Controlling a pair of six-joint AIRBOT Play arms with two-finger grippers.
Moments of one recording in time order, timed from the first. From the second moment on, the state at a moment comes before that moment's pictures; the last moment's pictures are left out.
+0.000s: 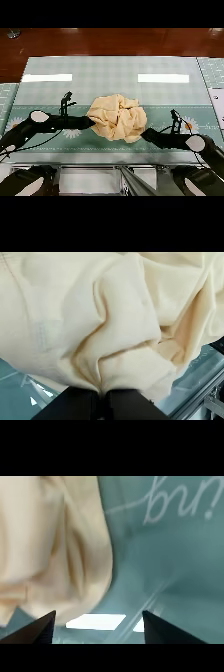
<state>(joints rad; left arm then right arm) -0.28 -1.07 0.46 0.47 -0.80 -1.08 0.34 -0.71 0.25 -0.97 0.74 1.93</state>
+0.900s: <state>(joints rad) -0.13 -1.00 0.71 0.37 -0.97 -1.03 0.11 -0.89 0.77 -0.85 0.78 1.53</state>
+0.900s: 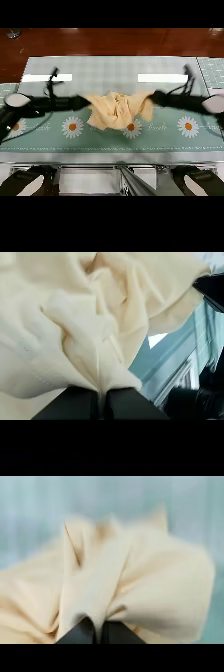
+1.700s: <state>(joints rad) 0.42 -0.73 1.66 0.69 -1.13 -1.22 -0.15 -0.60 1.71 -1.16 1.42 1.53</state>
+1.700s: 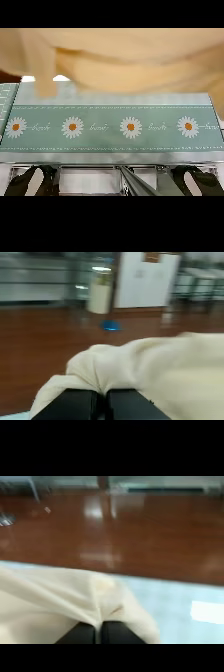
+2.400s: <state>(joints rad) 0.09 -0.63 1.08 0.92 -1.26 -1.35 -0.15 -0.36 0.99 -1.10 1.64 1.63</state>
